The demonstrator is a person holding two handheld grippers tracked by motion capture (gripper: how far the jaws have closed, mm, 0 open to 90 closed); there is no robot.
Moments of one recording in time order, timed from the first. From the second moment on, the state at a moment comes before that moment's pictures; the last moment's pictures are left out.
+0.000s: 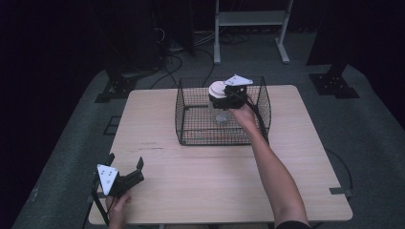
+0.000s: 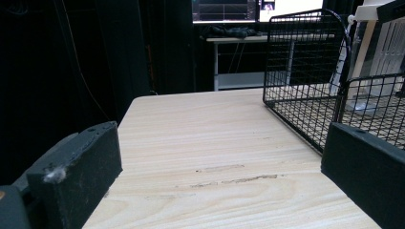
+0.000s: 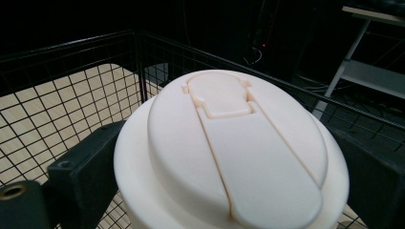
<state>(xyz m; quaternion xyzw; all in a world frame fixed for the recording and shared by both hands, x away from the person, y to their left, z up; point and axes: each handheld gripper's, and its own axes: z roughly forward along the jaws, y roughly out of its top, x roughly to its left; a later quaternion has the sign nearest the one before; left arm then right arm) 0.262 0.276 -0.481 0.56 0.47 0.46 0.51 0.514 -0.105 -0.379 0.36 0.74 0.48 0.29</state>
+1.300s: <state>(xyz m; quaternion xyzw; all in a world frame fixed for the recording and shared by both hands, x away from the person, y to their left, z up) 0.262 0.275 -0.481 0.56 0.47 0.46 0.51 0.510 -0.114 -0.368 0.36 0.73 0.50 0.29</state>
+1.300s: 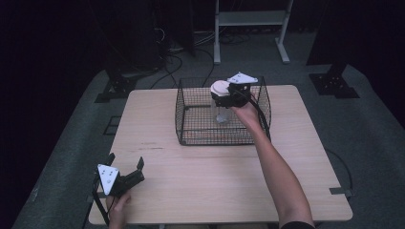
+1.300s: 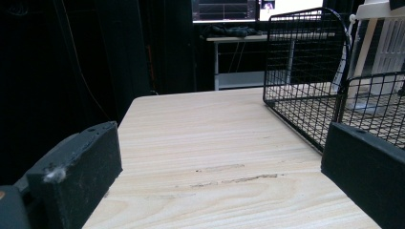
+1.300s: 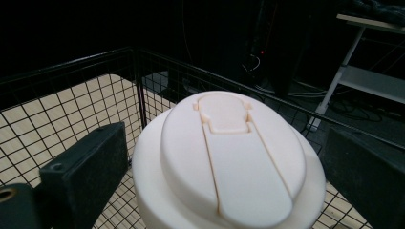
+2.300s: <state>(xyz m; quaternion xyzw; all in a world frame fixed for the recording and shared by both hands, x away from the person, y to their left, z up) 0.261 0.274 -0.481 0.56 0.47 0.46 0.50 0.467 -0.142 -0.338 0.33 0.72 0.52 0.31</state>
